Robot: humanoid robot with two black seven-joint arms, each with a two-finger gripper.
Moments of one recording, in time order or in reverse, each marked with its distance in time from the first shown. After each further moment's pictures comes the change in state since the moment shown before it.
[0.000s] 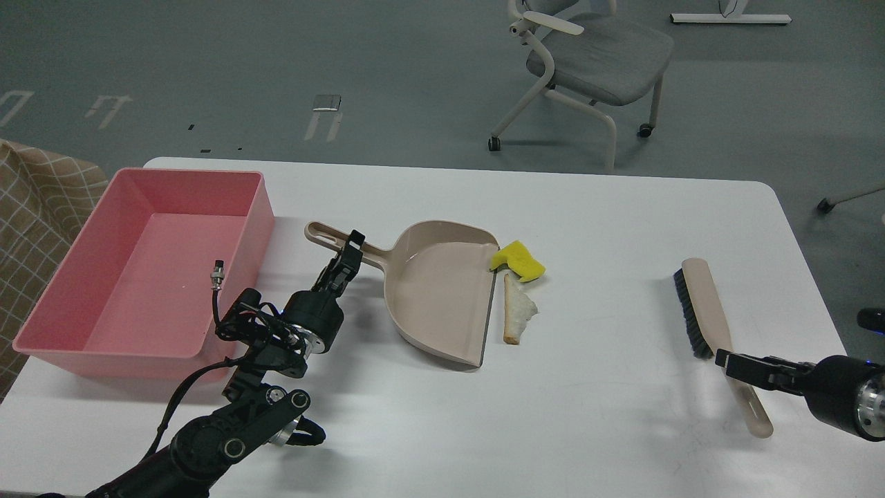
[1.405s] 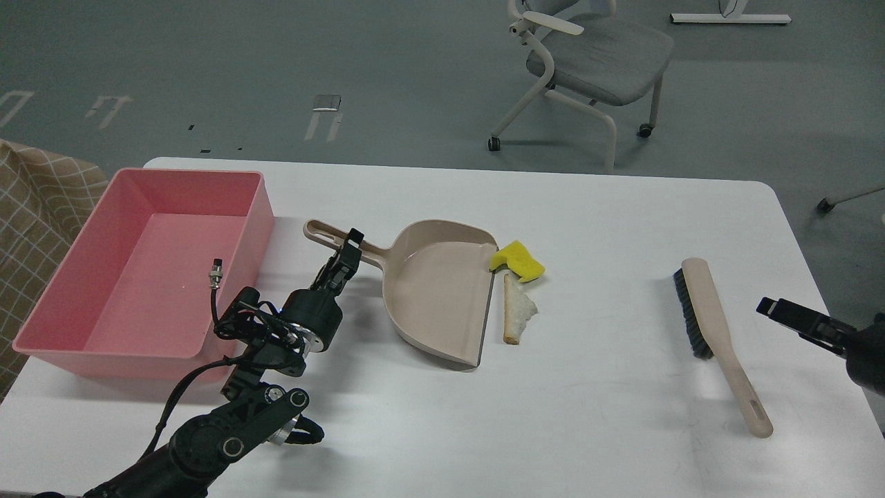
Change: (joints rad) left arm -0.003 0.006 0.002 -0.002 0.002 0.000 -0.001; right arm -0.005 0.072 0.190 -0.085 0.140 0.000 -0.028
